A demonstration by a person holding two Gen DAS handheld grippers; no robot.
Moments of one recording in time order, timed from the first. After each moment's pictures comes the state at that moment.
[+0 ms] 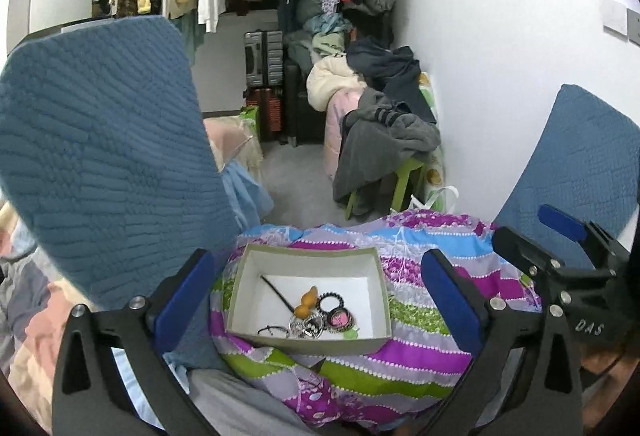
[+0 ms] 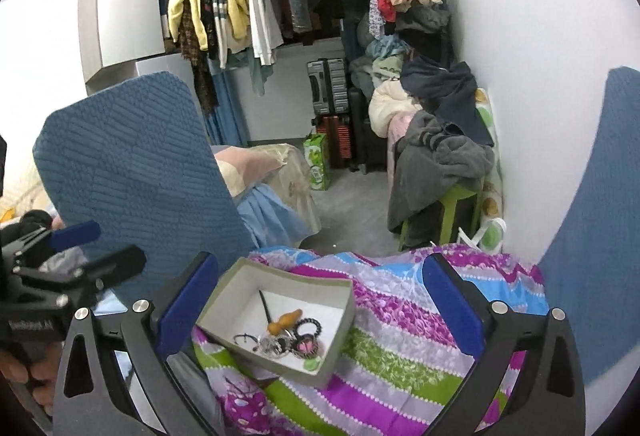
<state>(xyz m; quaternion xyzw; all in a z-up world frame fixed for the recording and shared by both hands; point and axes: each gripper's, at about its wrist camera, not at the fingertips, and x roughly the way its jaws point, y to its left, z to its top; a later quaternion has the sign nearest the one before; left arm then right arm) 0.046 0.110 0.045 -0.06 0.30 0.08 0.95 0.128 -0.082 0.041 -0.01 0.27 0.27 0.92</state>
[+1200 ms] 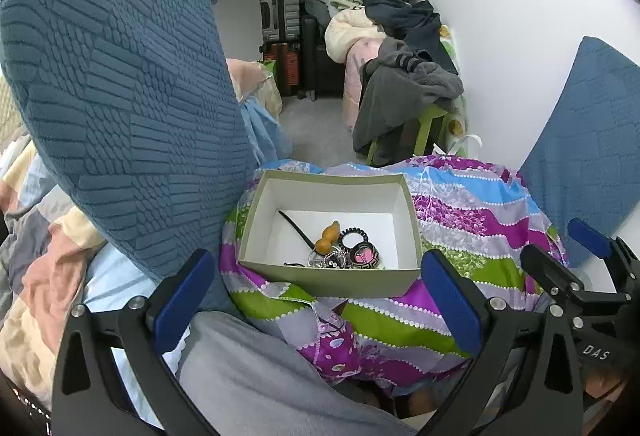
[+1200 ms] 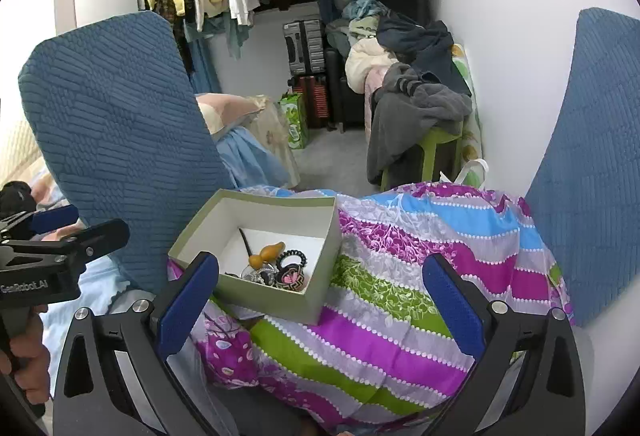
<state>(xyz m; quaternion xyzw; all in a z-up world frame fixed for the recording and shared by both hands) 0.025 0.112 -0.023 -0.05 0.37 0.11 0.92 0.086 -0.092 -0.035 -0.01 0.32 0.23 0.92</state>
